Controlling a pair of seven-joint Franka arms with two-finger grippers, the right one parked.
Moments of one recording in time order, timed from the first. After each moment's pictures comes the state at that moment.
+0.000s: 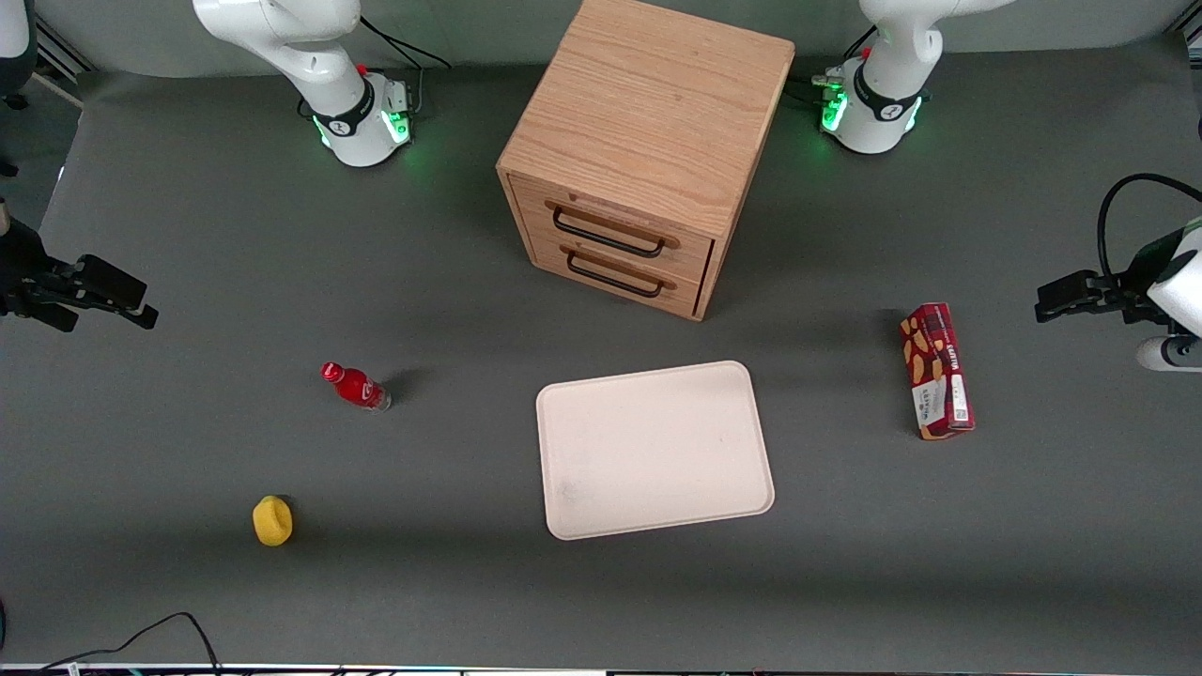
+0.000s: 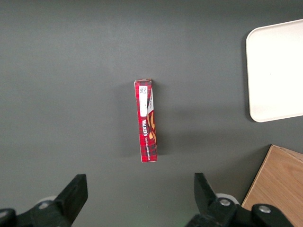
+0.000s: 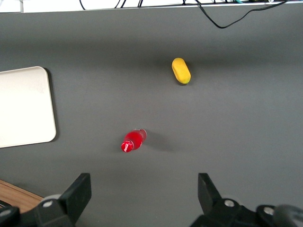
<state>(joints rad) 0.15 0.17 -0.16 -1.46 0.04 1.54 0.02</state>
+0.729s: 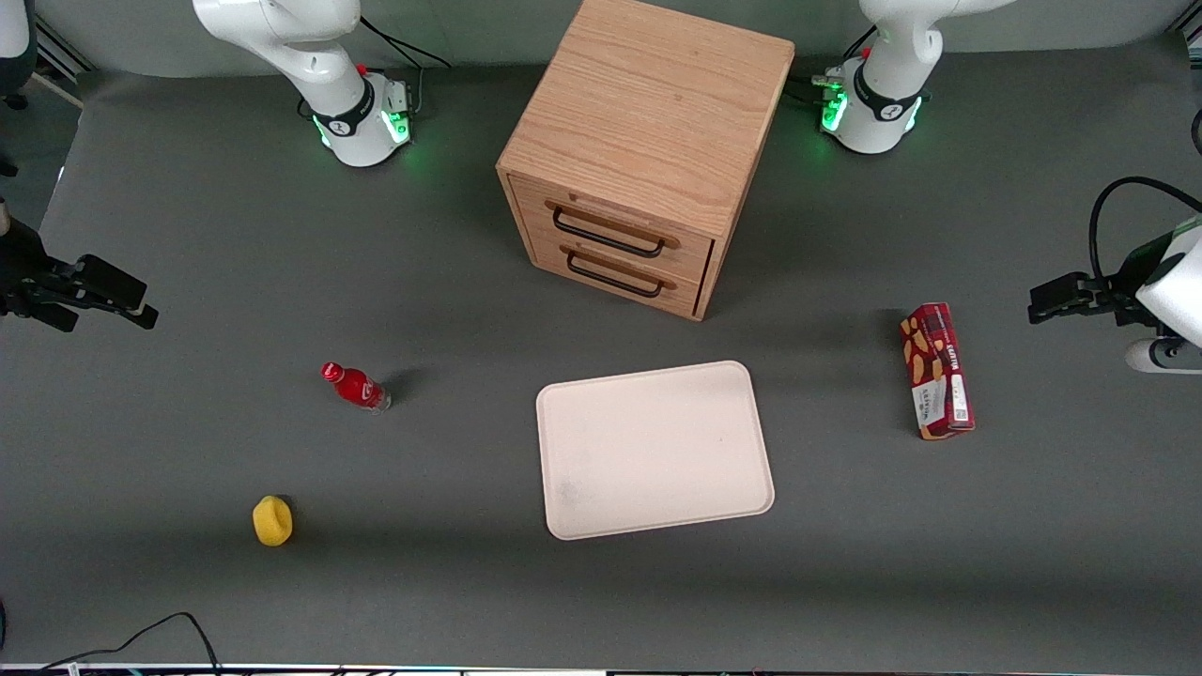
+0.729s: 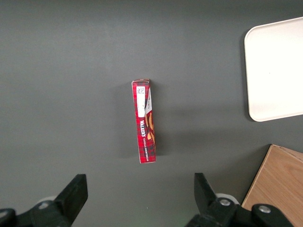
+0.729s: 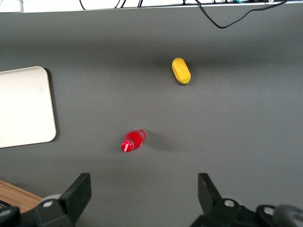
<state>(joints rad) 0.14 0.17 -0.16 -1.47 0.04 1.55 0.02</state>
